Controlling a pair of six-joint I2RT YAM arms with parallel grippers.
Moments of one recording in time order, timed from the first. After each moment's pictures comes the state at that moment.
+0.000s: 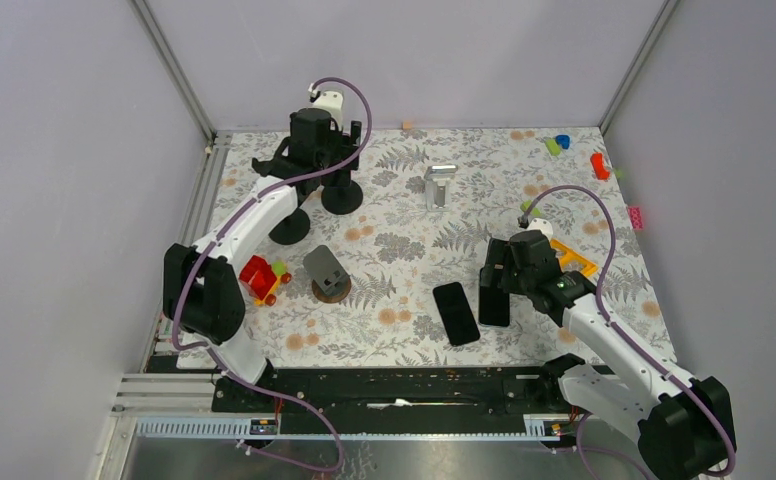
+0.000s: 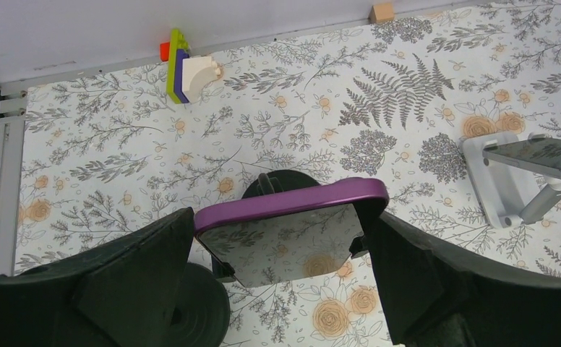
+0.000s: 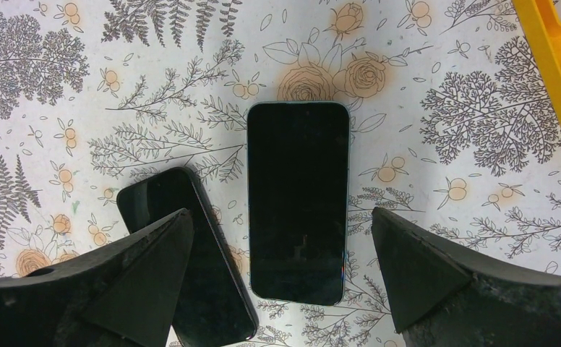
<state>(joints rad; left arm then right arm) -0.38 1.67 1.47 -0.23 -0.24 -0.05 0.43 0.95 0.59 -0.49 0.22 0.51</state>
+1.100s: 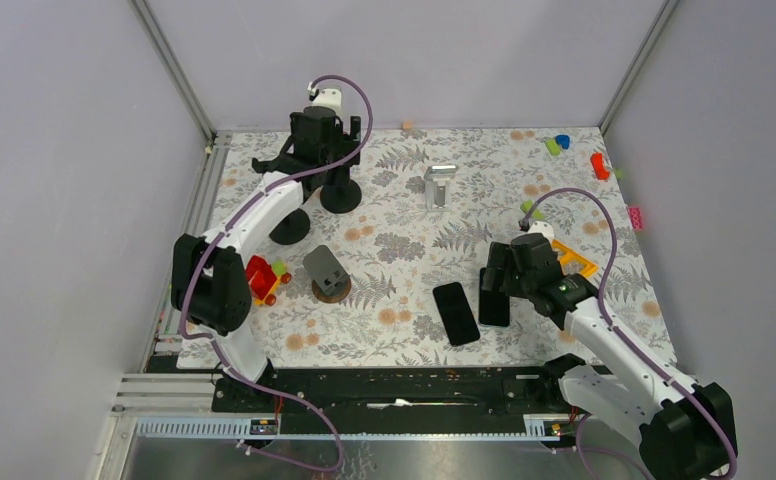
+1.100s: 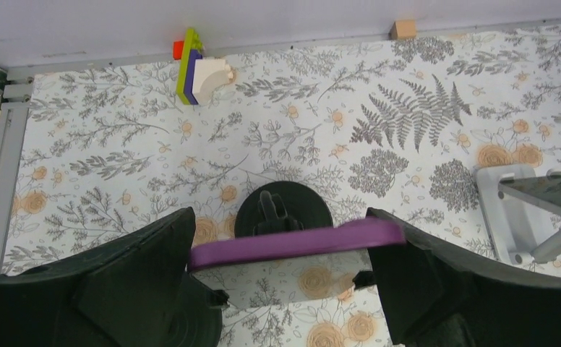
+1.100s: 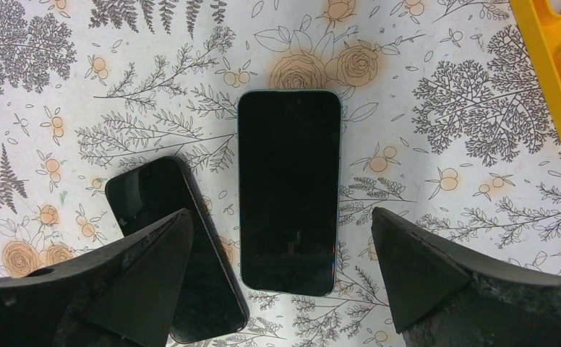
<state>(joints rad) -0.38 1.73 1.49 -0.20 -0.30 -0.10 0.43 0.92 0.58 -0.52 0.22 0.50</state>
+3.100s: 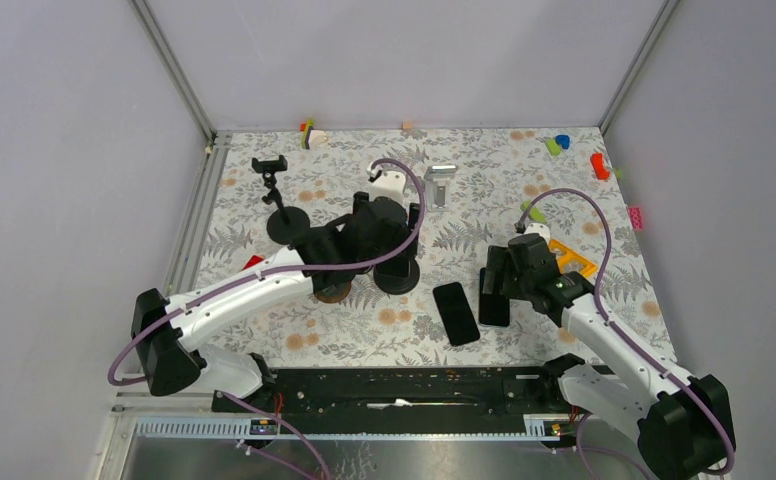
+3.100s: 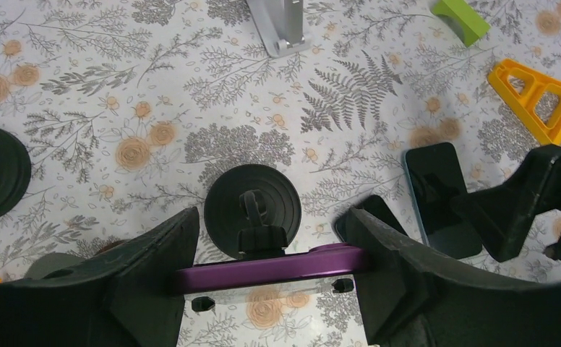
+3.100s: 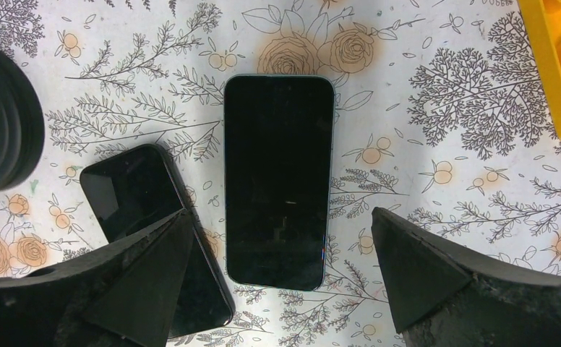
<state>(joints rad) -0.98 1.38 1.27 -0.50 -0.49 -0.47 0.43 0.95 0.58 -0.54 0.21 0.47</state>
